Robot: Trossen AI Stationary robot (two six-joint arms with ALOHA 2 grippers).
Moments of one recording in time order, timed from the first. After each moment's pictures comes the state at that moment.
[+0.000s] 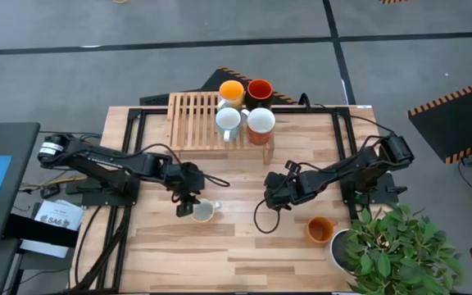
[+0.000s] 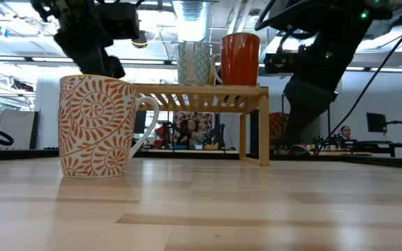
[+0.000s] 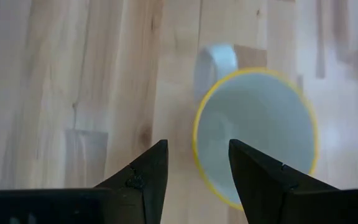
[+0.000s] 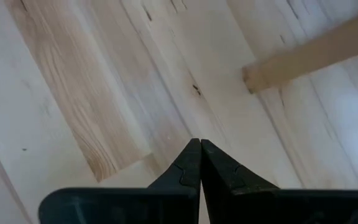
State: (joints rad) left arm -0.11 1.28 0.86 -0.51 0.08 -0.27; right arm 0.24 1.64 0.95 -0.62 0.56 0.60
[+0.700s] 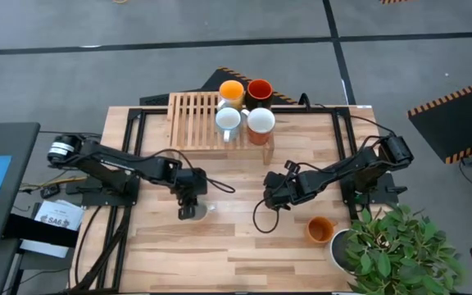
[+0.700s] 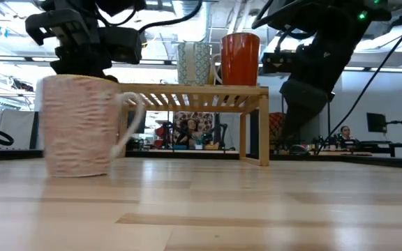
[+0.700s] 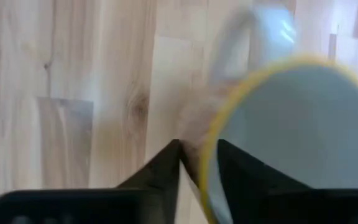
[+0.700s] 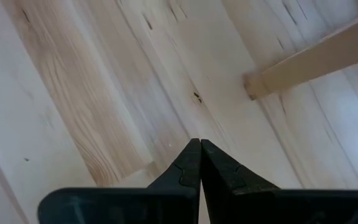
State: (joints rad) left arm -0.11 1.41 0.86 -0.54 0.12 -0.27; right arm 0.24 1.64 0.95 -0.59 0.58 0.60
